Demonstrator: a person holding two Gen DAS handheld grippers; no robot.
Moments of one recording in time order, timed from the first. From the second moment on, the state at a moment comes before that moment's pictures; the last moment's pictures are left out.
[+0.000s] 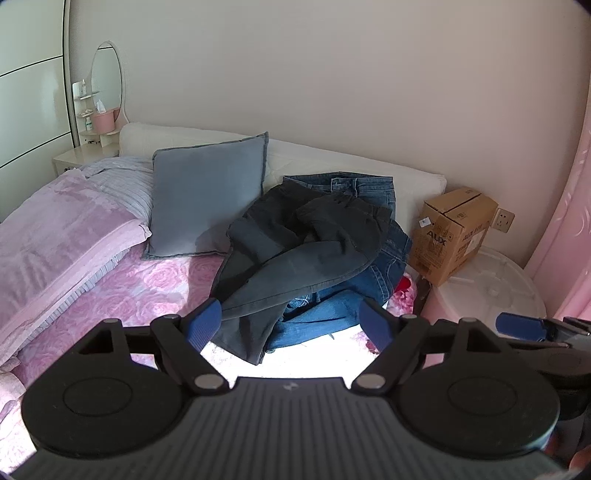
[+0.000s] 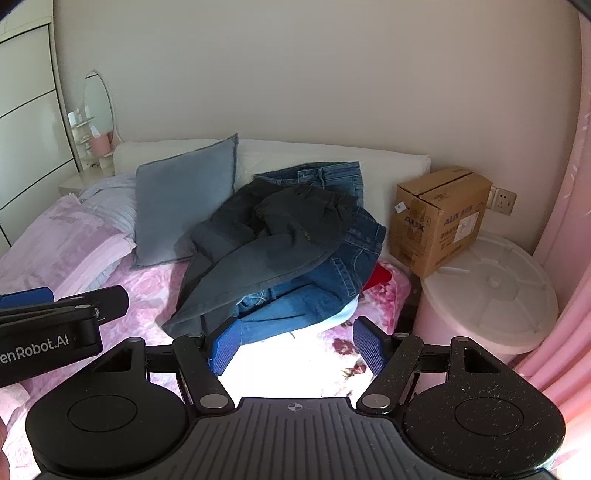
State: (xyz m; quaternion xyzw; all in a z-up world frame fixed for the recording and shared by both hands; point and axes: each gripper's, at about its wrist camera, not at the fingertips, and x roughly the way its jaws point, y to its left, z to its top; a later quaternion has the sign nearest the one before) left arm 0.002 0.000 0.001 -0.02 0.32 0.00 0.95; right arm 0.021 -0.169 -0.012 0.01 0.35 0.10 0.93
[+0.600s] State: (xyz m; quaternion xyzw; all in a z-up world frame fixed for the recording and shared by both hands) left arm 0.007 0.010 0.001 -0.02 0.31 0.00 0.95; right arm 0.019 -0.168 -0.012 0.01 0.34 0.09 0.93
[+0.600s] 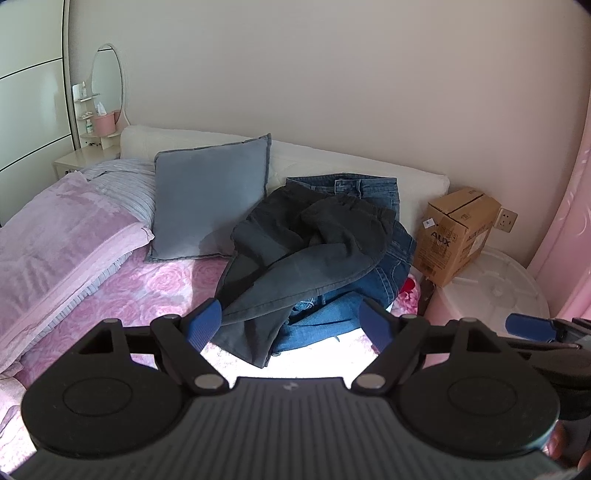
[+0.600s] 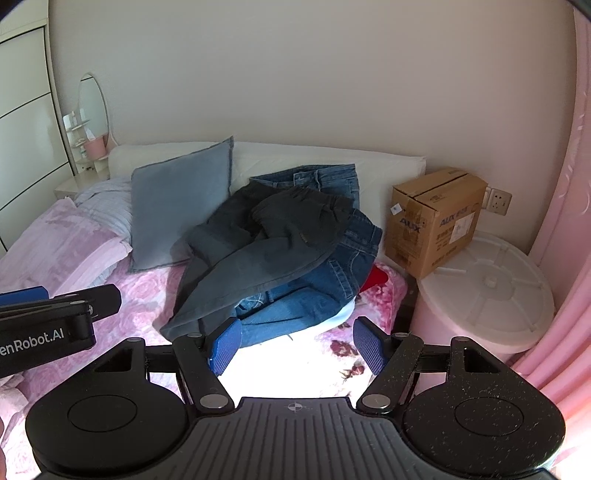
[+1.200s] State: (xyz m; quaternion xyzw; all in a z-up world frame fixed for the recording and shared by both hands) left arm 0.013 0.019 -0.001 -0.02 0.32 0.00 0.95; right arm 0.023 -0.165 -0.013 0.01 0.35 0.08 0.93
